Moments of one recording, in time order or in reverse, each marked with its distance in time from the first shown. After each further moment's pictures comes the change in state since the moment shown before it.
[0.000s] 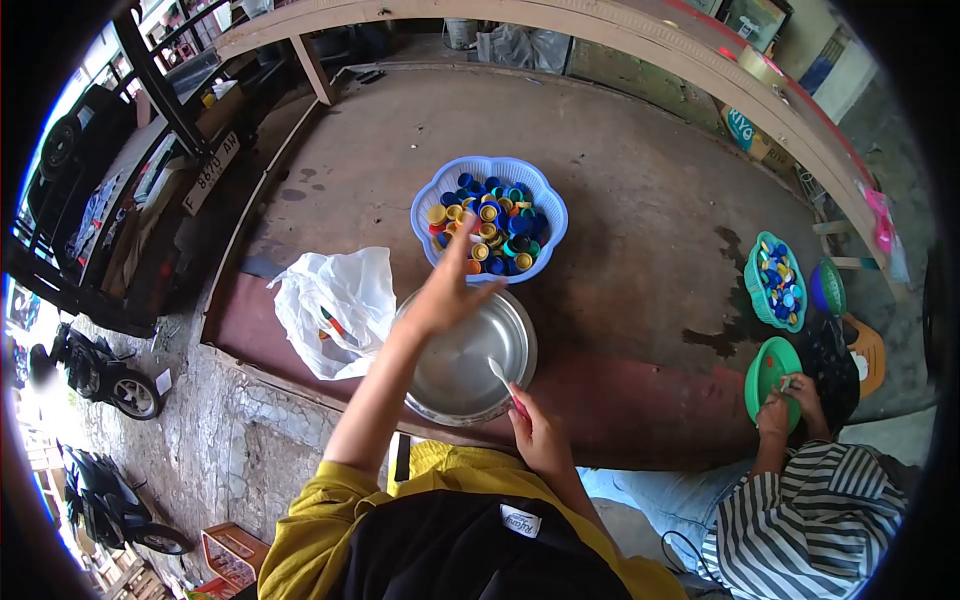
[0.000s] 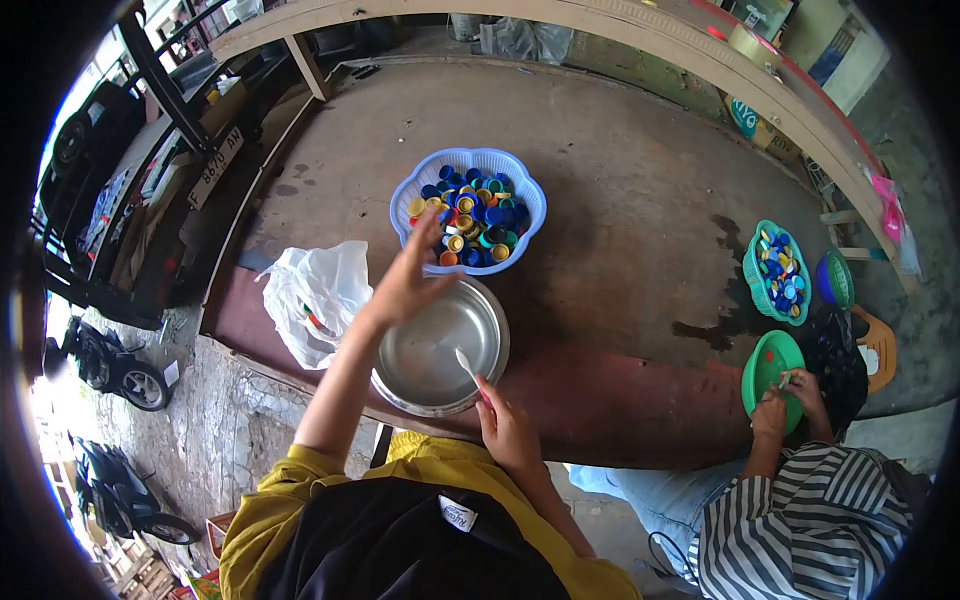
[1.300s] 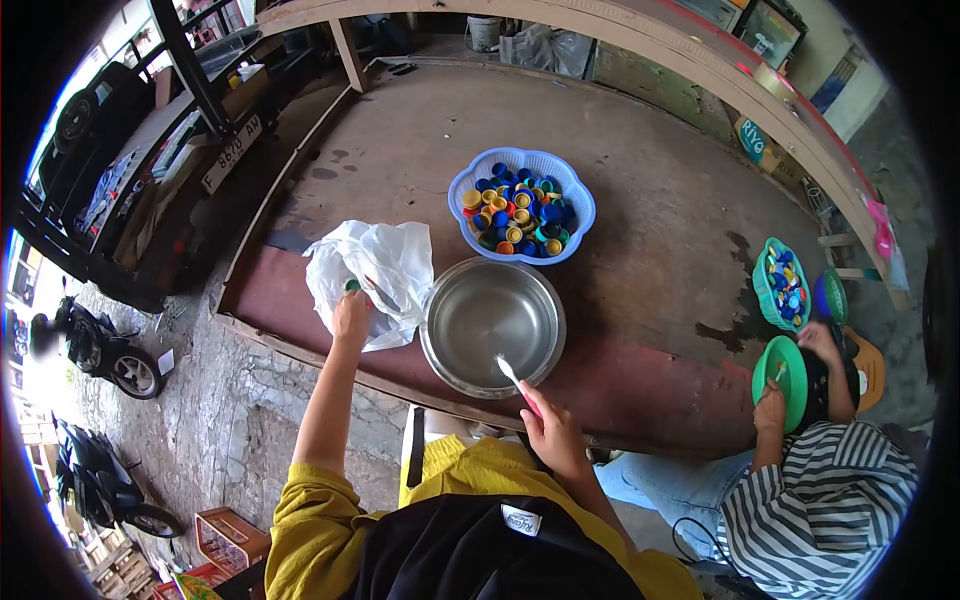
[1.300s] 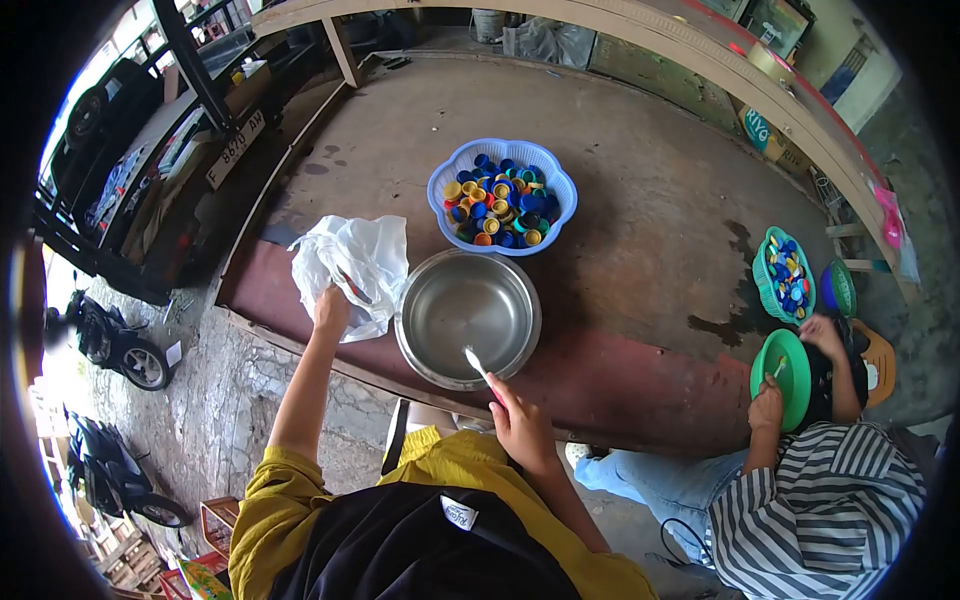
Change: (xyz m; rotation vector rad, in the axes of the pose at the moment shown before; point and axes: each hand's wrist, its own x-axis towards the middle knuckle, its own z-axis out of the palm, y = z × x) left_hand -0.155 -0.145 -0.126 0.915 0.174 -0.603; right_hand -0.027 -0.018 0.014 -0.095 -0.048 -0.182
